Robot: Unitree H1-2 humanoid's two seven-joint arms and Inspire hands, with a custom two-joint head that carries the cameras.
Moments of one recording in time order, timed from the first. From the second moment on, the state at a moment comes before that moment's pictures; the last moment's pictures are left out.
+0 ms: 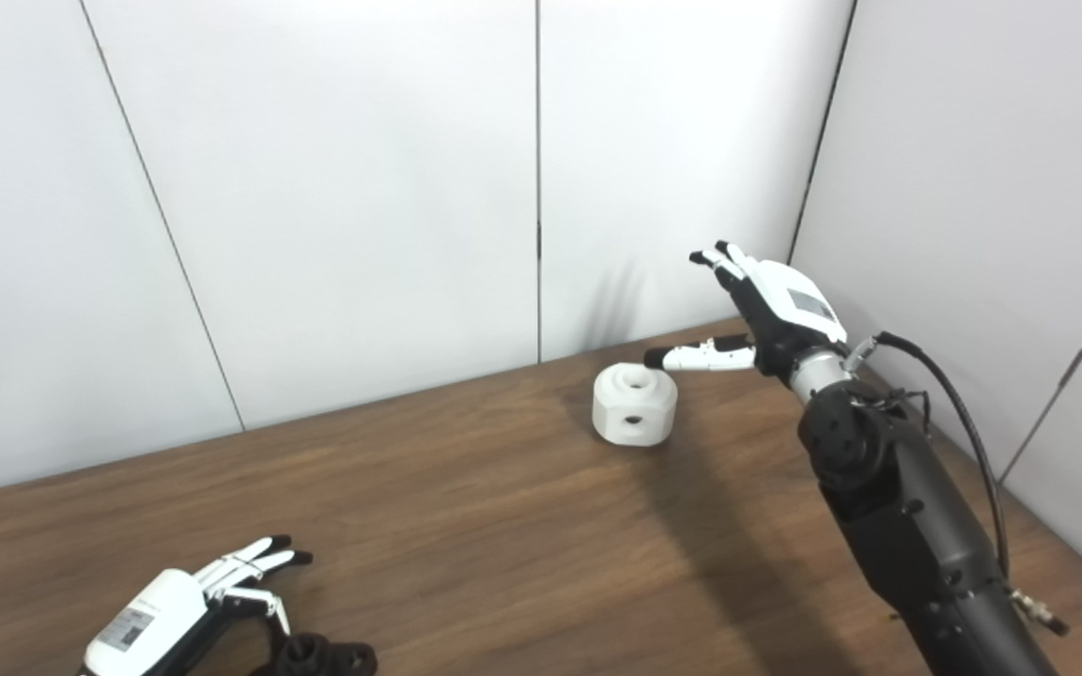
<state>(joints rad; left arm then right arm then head) -0.53 0.55 -0.83 0.44 0.57 -0.49 0.31 -0.36 -0.65 -0.10 -0.01 -0.58 0.30 0.20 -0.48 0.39</state>
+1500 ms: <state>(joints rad) -0.47 0.56 -0.74 0.36 0.59 -0.49 0.22 -0.48 -0.63 0.07 0.38 -0.48 0.24 0.14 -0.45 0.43</state>
